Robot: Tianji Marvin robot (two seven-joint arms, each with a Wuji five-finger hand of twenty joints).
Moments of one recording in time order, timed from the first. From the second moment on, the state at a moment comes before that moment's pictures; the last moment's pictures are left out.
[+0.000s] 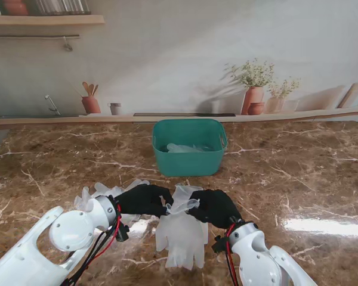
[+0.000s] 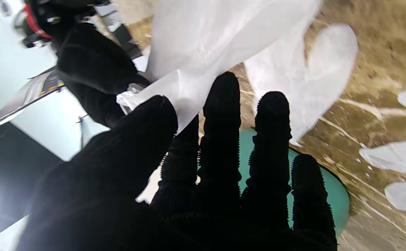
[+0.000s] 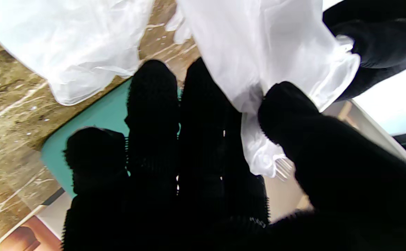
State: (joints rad) left arm 1.58 -1.03 -1.12 -1.80 0.27 -0.02 -0.38; right arm -1.81 -1.13 1.15 -1.80 -0.51 -0.06 -0.17; left_hand 0.77 -0.44 0.72 -0.14 0.64 -0.02 0.90 0.87 1.21 0.03 0.51 0.34 0.81 0.20 0.62 0.83 -0.01 0.19 0.91 0.84; right_hand 0.47 -0.62 1.06 -0.26 0.96 -0.17 0.96 0.56 1.40 -0.05 0.62 0.65 1.27 0.04 0.88 0.65 0.84 0.15 1.56 0.70
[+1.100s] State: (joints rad) left arm 1.24 -1.12 -0.77 -1.44 0.61 0.16 -0.06; right arm -1.48 -1.17 0.95 -1.41 -0.71 0.29 -0.28; left_hand 0.69 -0.37 0.63 -0.13 0.58 0.02 0.53 0.39 0.90 0.06 0.42 0.34 0.62 0.20 0.47 0.72 -0.03 0.18 0.91 0.78; right_hand 0.30 -0.60 0.90 -0.14 0.76 -0.09 0.41 0.59 1.04 -0.04 0.42 0.60 0.93 0.03 0.66 0.61 0.59 0.07 1.43 0.68
